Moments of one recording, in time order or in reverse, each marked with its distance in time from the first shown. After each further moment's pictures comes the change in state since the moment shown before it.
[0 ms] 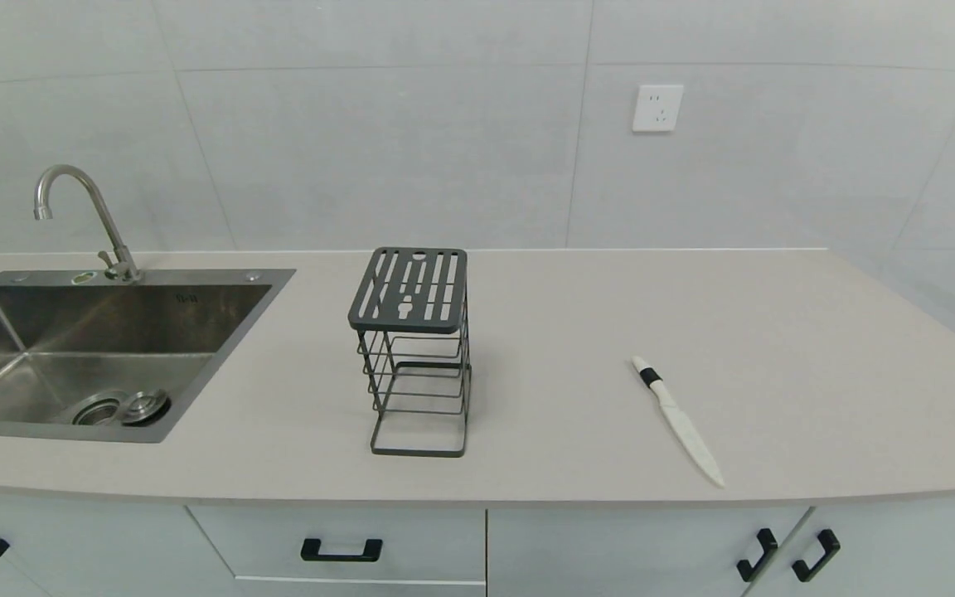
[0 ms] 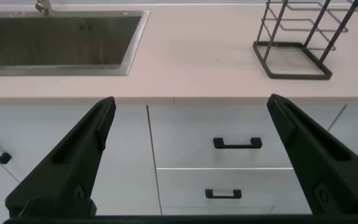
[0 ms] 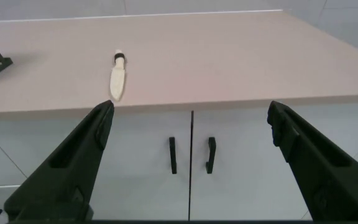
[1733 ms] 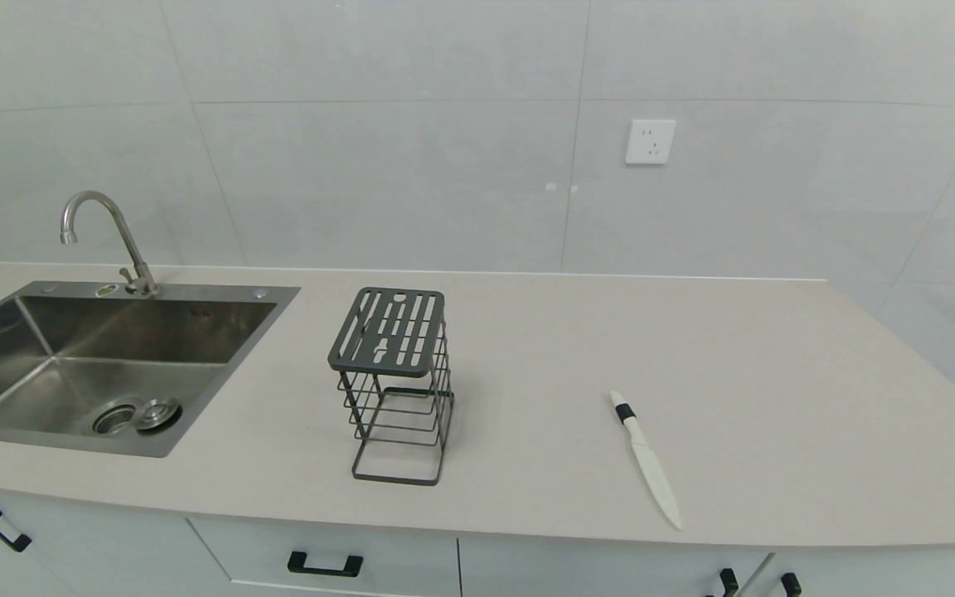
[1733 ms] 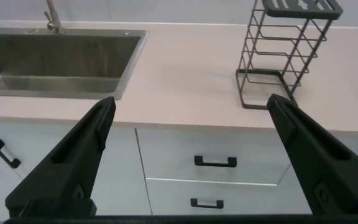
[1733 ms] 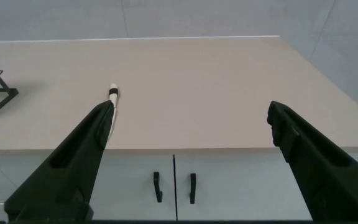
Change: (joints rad) left arm 0.000 0.000 0.000 0.000 0.000 -0.001; right arm 0.000 0.000 0.000 0.000 0.000 -0.001
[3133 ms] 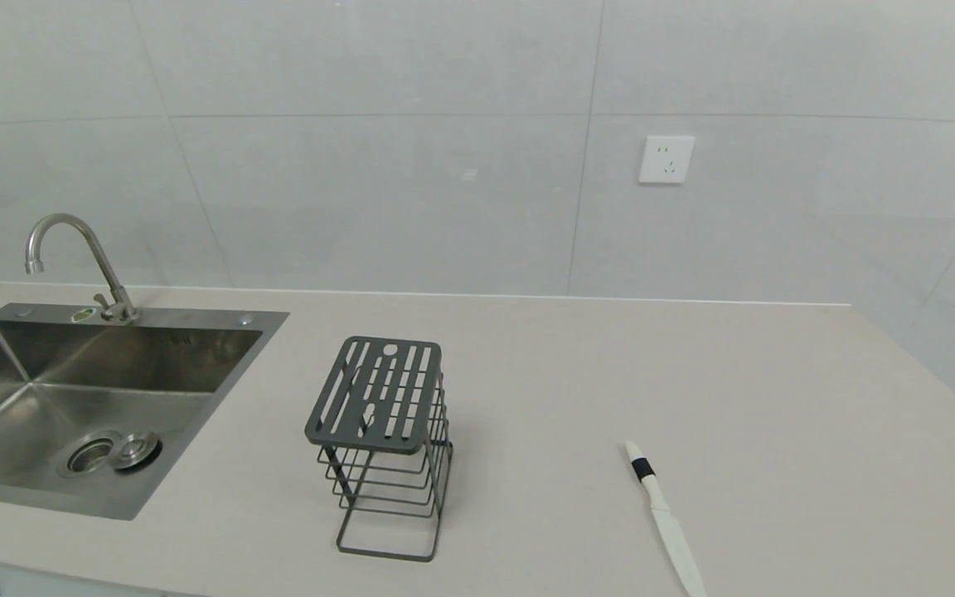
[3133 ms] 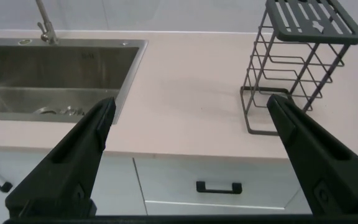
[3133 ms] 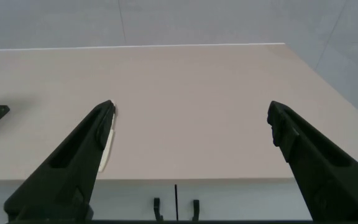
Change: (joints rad) left arm 0.000 0.000 0.000 0.000 0.000 0.003; right arm 0.000 0.000 0.000 0.000 0.000 -0.001
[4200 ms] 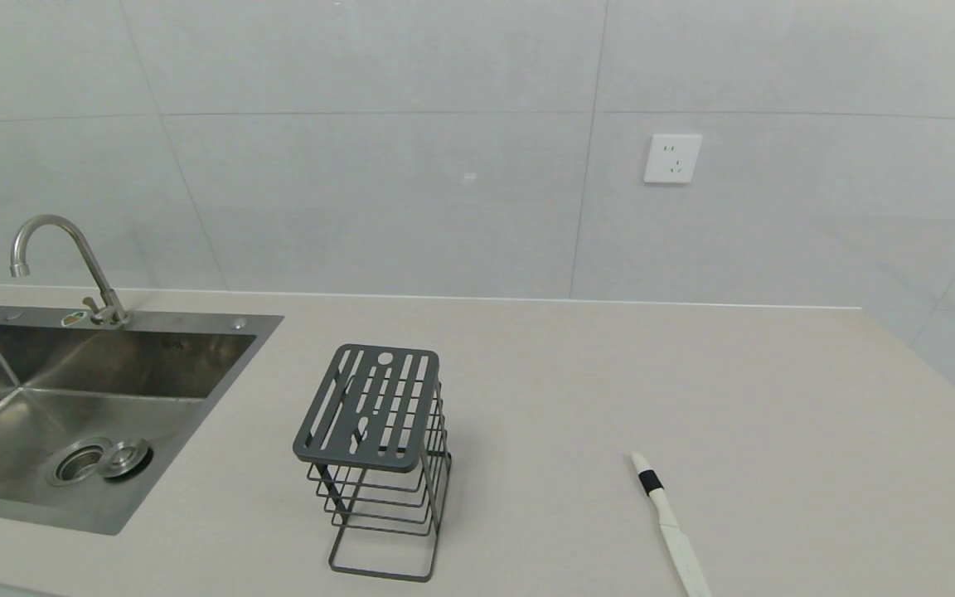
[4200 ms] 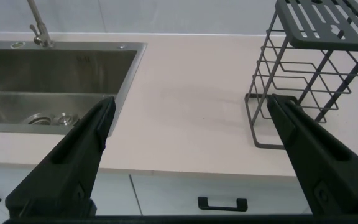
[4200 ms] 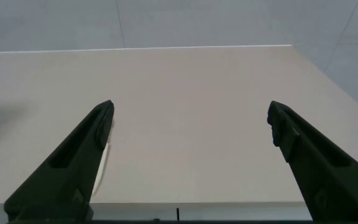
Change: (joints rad) left arm 0.000 0.000 0.000 -0.001 -0.001 0.003; right arm 0.000 0.000 0.000 -0.051 0.002 0.011
